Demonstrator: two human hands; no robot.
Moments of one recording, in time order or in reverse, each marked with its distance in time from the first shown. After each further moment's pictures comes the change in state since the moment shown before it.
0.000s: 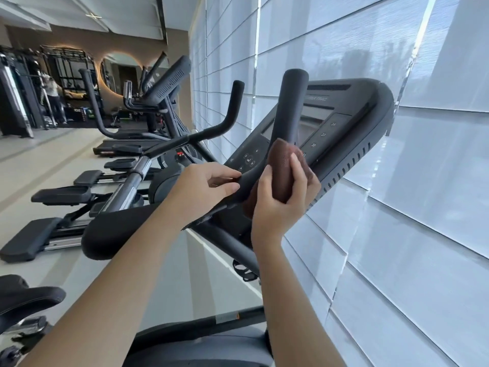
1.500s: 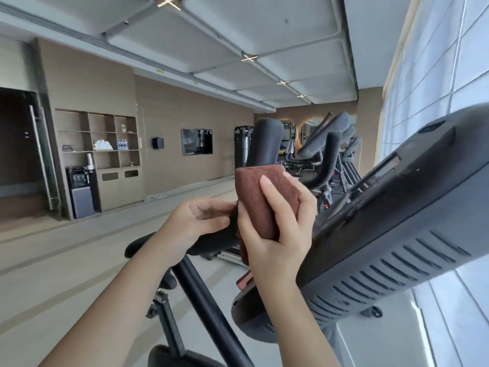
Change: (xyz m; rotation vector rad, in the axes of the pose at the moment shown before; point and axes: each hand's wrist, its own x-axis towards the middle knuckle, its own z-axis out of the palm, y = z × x) left_hand 0.027 0.046 0.069 -0.044 0.536 -0.195; right_hand 0.106 0.053 -0.004 0.638 -0.562 -0.089
